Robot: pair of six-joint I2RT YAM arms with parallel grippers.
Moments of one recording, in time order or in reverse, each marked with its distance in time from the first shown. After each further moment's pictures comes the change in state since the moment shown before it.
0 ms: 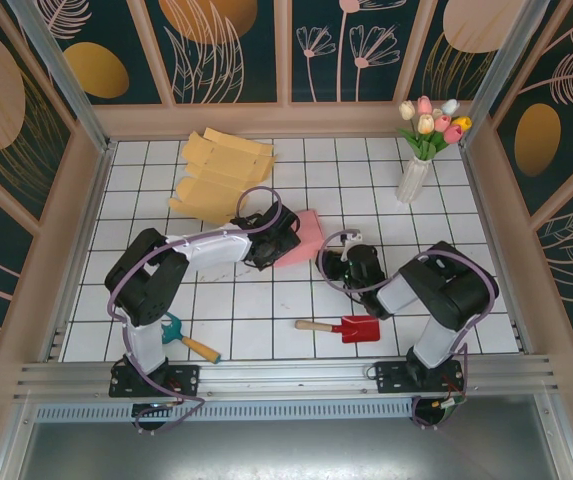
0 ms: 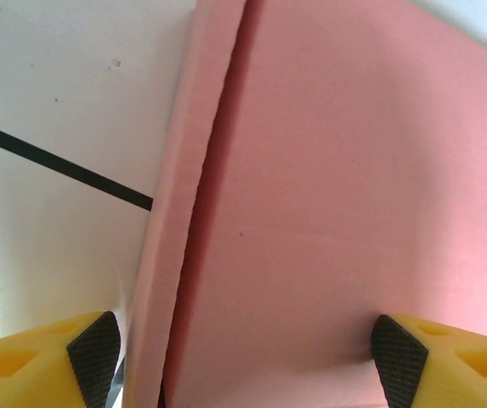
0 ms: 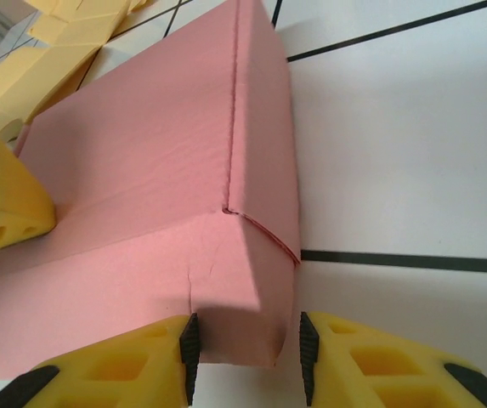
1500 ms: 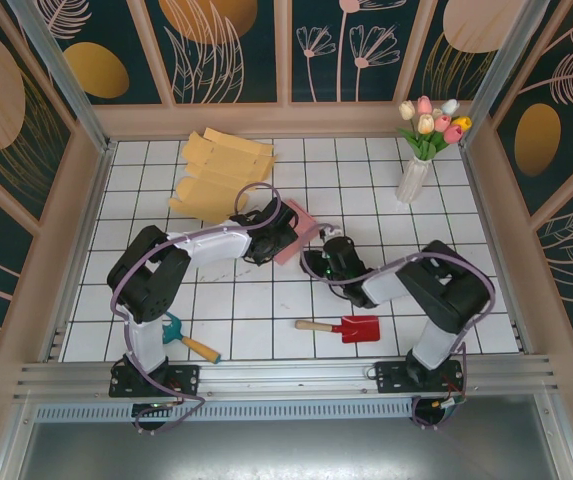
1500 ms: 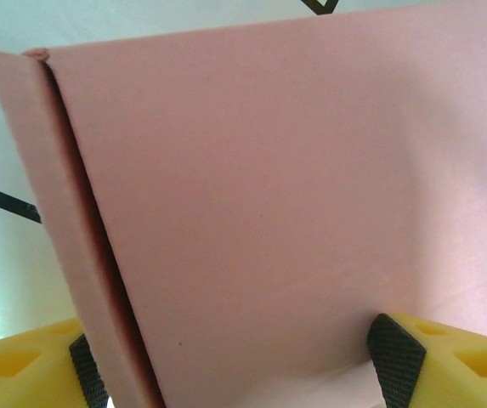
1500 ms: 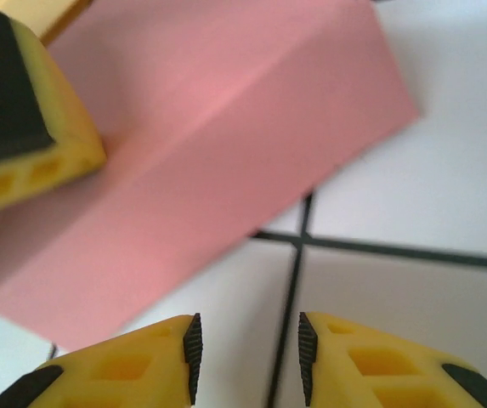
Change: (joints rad) left arm 0.021 0.021 0.021 0.011 -0.035 0.021; right arm 0.107 -0.034 0.153 -0.320 0.043 0.010
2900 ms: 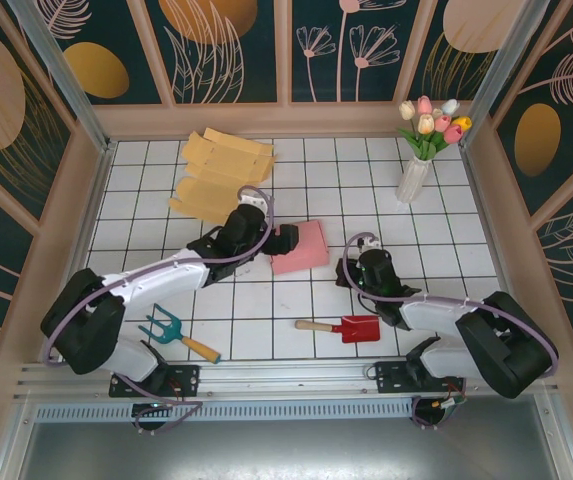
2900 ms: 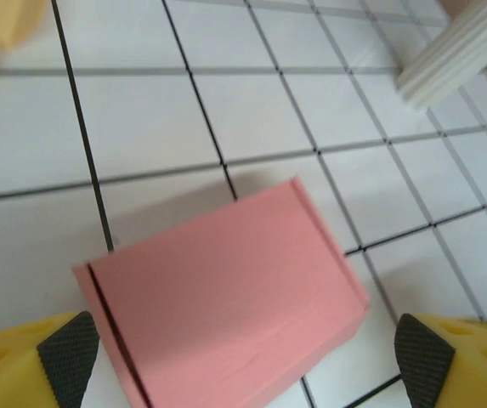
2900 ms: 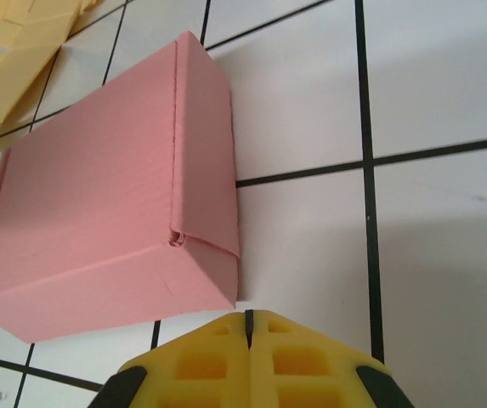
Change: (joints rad) left arm -0.012 -0.429 -0.309 0.400 0.045 0.771; right arm -0.105 -0.417 -0.228 -0.163 0.001 0.100
